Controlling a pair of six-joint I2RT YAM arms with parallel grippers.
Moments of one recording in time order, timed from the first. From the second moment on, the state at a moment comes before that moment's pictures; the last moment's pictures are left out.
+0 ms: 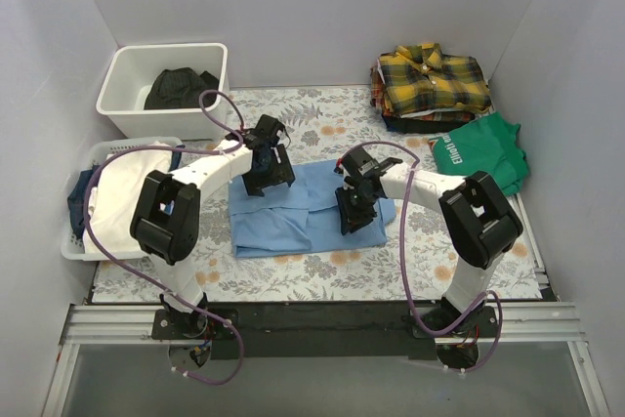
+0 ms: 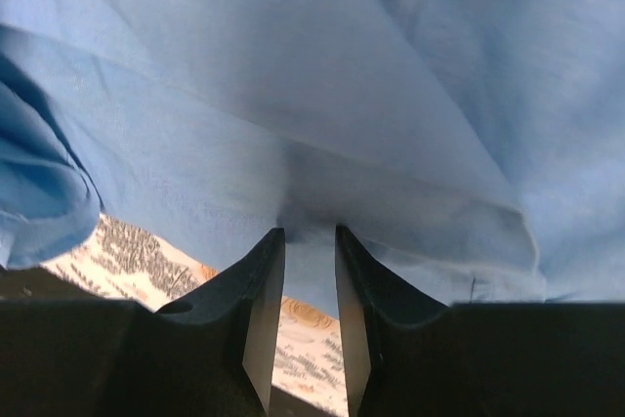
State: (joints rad) left arm -0.48 1.80 1.32 -0.72 -0.12 -0.77; right arm 0.65 1.78 1.10 -0.60 -0.26 0.36
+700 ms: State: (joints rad) left arm -0.40 1.57 1.28 -0.78 -0.10 -0.69; right arm 0.67 1.65 1.36 -0.78 -0.22 0.28
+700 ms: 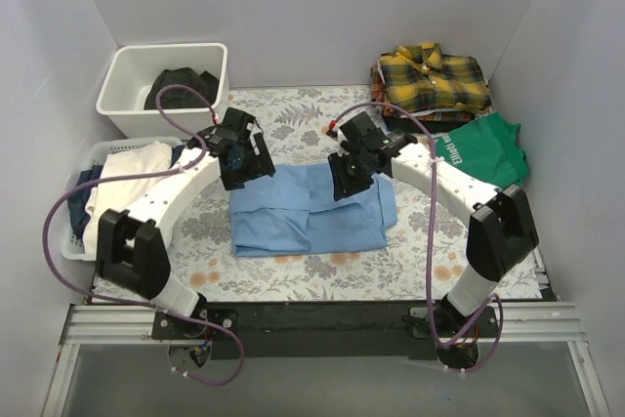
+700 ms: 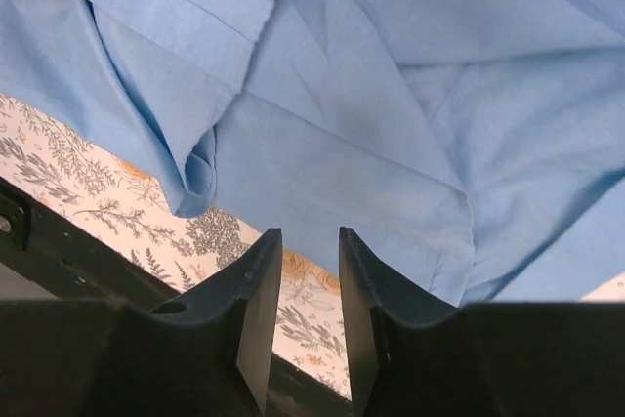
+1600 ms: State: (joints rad) left arm -0.36 1.30 0.76 -0.86 0.03 -0.82; right arm 0.89 1.92 1.43 -0.66 -0.36 0.21
